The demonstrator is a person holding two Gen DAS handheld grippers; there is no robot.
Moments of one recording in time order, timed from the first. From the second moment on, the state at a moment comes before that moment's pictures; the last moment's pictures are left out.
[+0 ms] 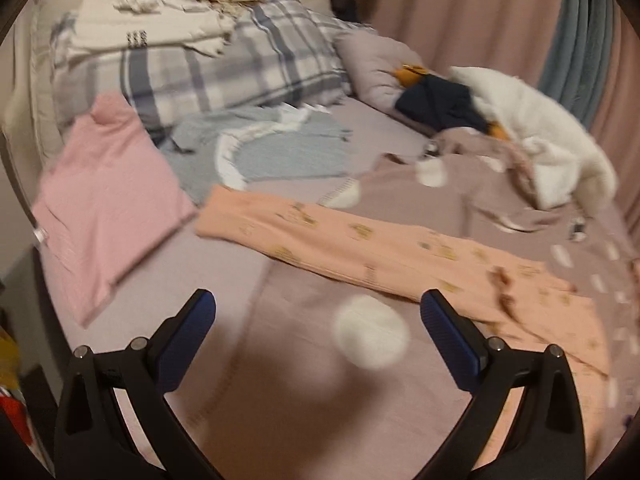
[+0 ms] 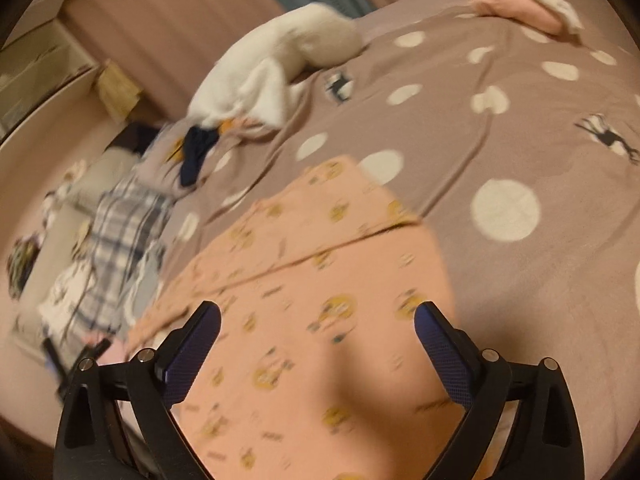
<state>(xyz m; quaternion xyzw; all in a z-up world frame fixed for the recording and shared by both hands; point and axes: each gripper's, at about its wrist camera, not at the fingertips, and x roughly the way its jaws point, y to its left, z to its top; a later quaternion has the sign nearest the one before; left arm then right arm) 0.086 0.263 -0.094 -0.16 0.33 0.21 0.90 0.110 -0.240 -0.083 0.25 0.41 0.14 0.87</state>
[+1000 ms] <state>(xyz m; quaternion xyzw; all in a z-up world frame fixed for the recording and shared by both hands) 0.136 0.454 -0.174 -0.61 0.27 0.04 0.75 0.126 -0.187 -0.118 0.10 0.49 0.04 0.87</state>
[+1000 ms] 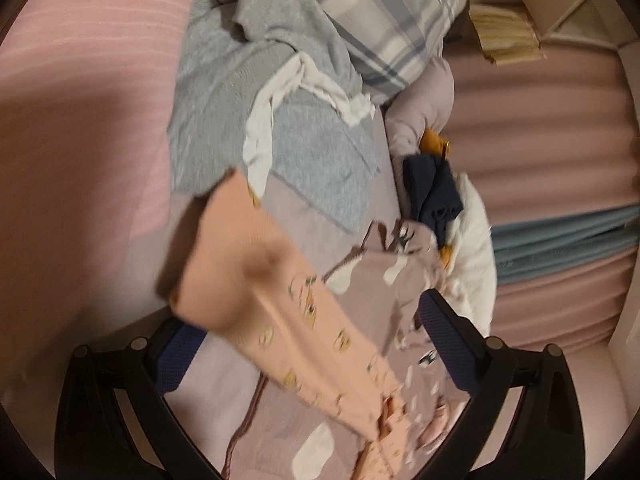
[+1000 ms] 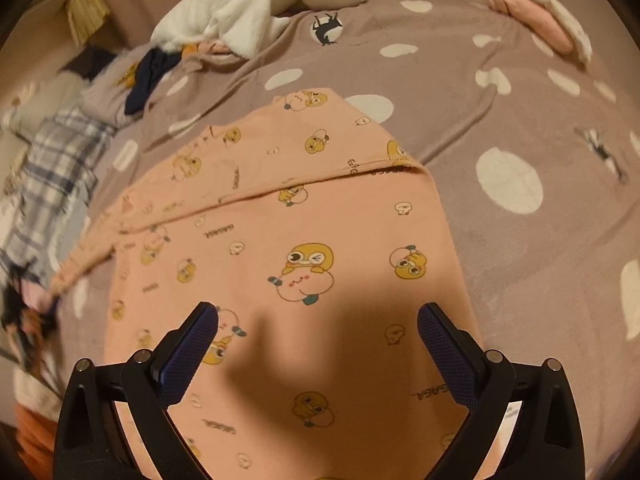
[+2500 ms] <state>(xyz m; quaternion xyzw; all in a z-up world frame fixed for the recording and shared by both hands) 0.184 0.336 -0.083 -0.35 0.37 0.15 0.85 0.098 -0.207 -0.111 0.11 0.49 0.04 0.87</state>
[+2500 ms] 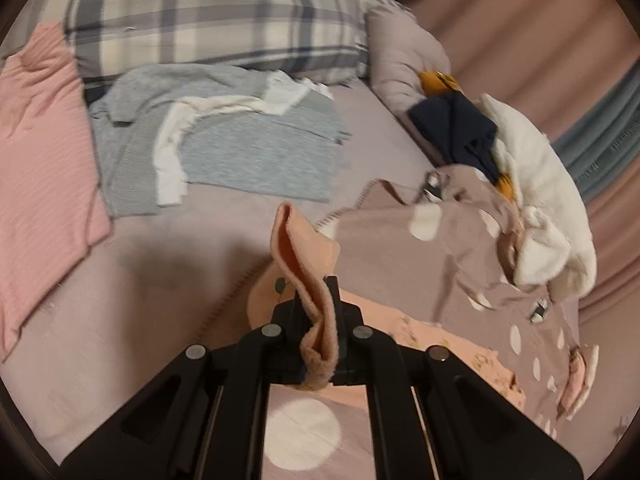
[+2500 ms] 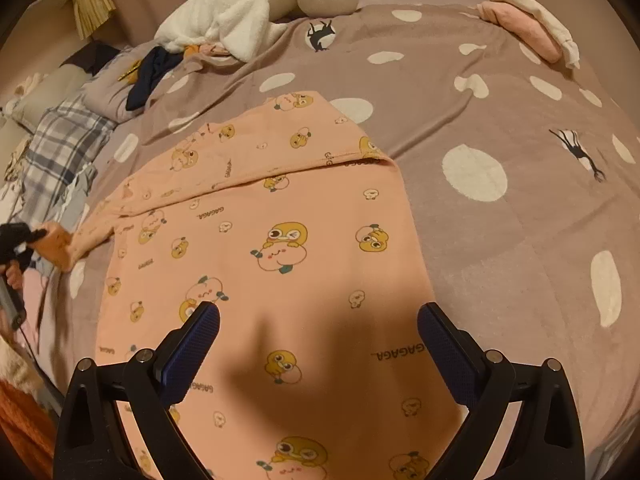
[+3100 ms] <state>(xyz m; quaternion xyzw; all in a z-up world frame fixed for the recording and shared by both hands) 0.201 0.207 -0.061 -0.25 0.41 0.06 0.88 0.095 -0.211 -0.104 0.13 0.45 0.07 0.88</state>
